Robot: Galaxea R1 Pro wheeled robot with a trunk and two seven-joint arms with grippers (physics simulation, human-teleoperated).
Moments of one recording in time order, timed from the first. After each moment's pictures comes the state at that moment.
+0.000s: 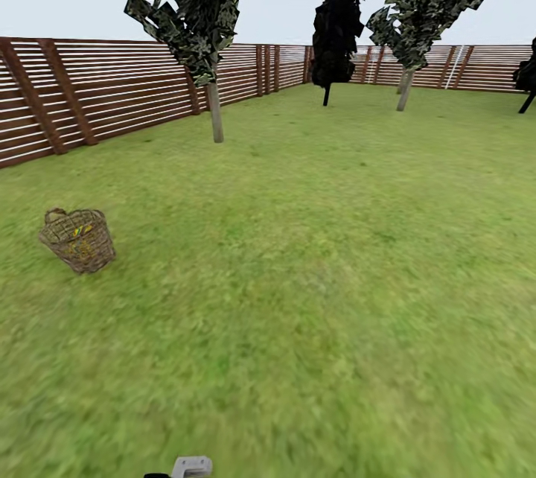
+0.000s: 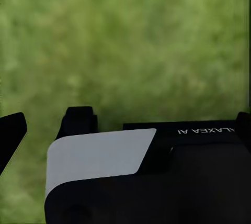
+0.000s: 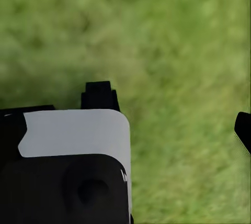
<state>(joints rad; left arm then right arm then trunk) -0.41 -0.06 0.01 -0.26 0.01 0.35 -0.02 -0.42 -0.03 -0.05 -0.15 0.02 0.33 -0.11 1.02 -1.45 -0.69</state>
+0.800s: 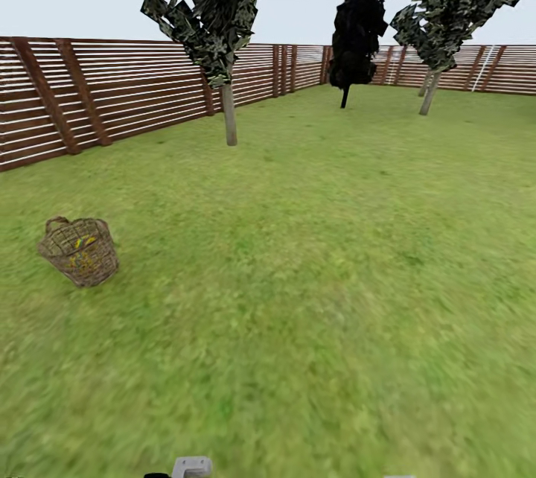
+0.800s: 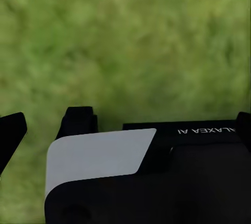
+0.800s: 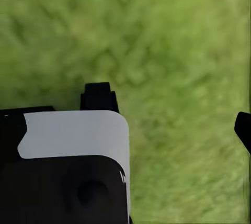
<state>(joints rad) -0.41 -0.06 0.01 -0.26 0.01 0.35 -0.02 -0.42 -0.03 -0.05 -0.15 0.02 0.33 -0.11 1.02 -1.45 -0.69</state>
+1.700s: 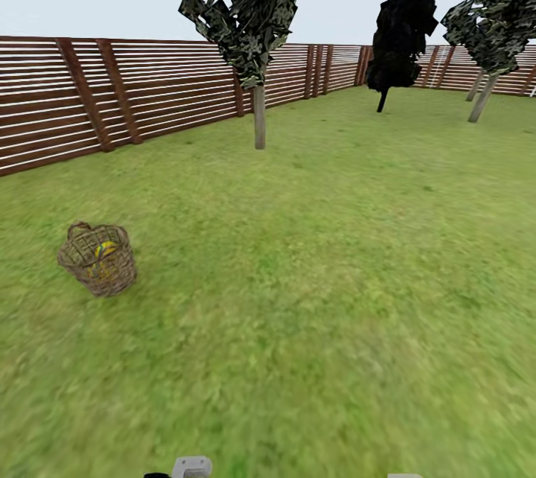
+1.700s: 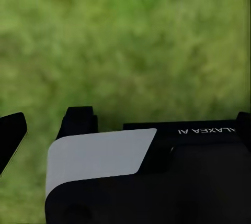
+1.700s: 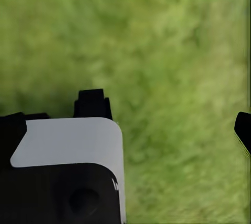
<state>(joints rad) -0.41 -0.06 0.01 -0.26 0.01 0.35 -0.02 -0.42 -0.04 -0.05 -0.16 0.02 0.30 -0.11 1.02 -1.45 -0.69</state>
